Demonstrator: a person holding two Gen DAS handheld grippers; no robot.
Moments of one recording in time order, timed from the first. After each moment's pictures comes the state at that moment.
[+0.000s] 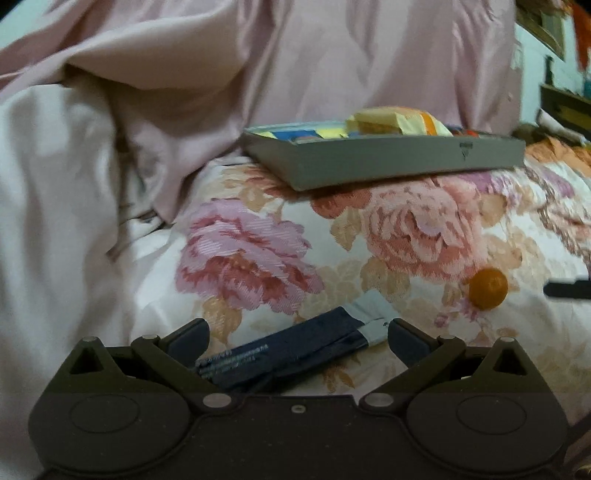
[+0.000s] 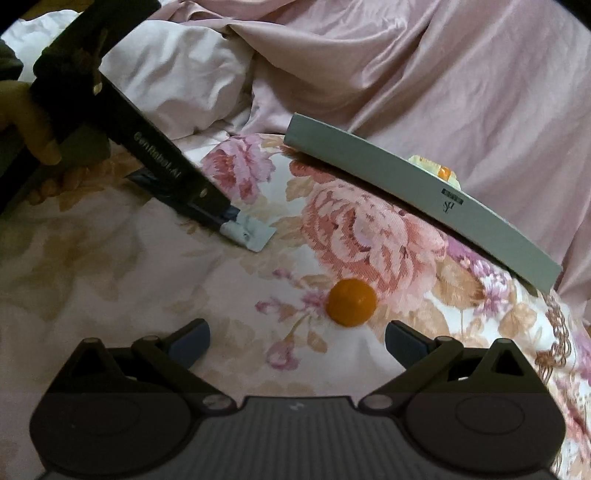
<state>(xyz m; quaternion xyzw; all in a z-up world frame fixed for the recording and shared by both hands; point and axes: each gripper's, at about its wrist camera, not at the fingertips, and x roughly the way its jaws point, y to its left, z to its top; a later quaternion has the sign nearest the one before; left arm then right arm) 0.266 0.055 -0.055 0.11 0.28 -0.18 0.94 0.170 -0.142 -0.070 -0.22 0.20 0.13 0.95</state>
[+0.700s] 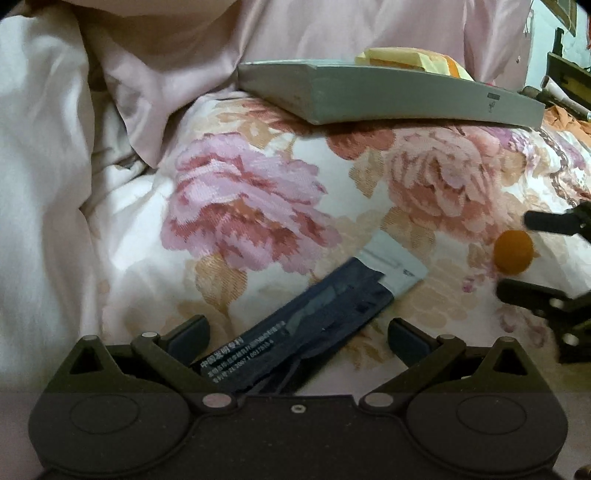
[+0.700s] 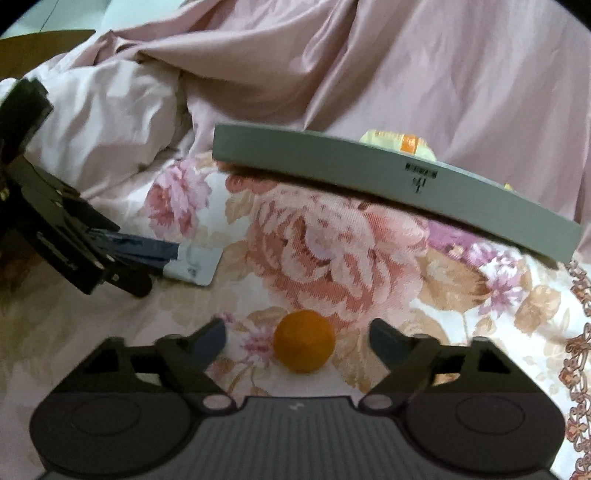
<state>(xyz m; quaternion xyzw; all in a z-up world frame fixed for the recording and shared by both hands) 0.295 0.057 -0.068 0.10 0.38 -0.18 0.90 0.234 -0.180 -0.059 -0.11 0.23 0.14 0.96</state>
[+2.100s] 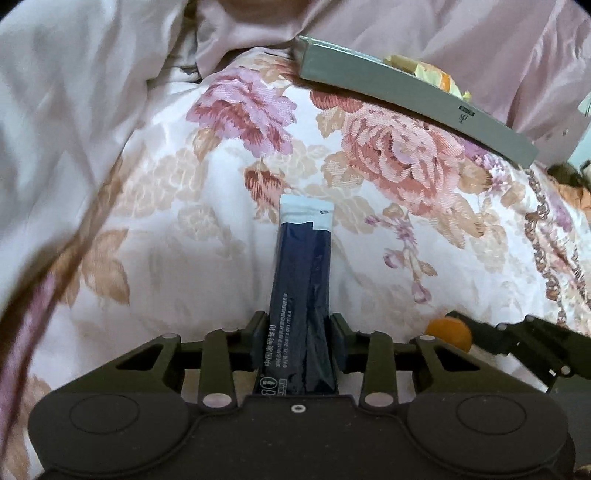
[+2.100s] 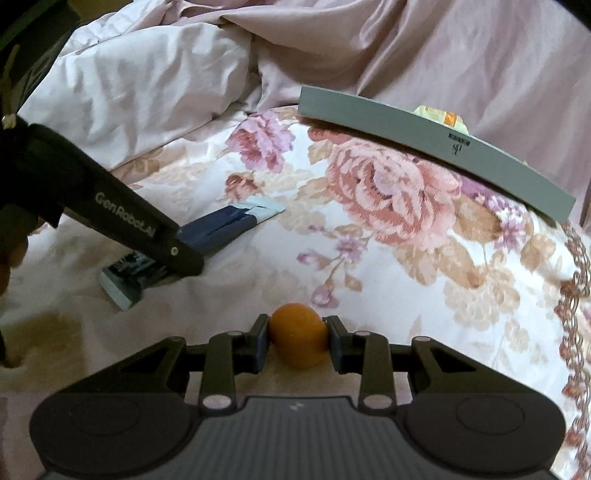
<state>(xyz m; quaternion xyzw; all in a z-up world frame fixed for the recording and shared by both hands) 0.175 0.030 -0.067 -0.08 0.42 -0.09 0.90 0.138 -0.154 -0.061 -0.14 0.30 0.17 0.93</state>
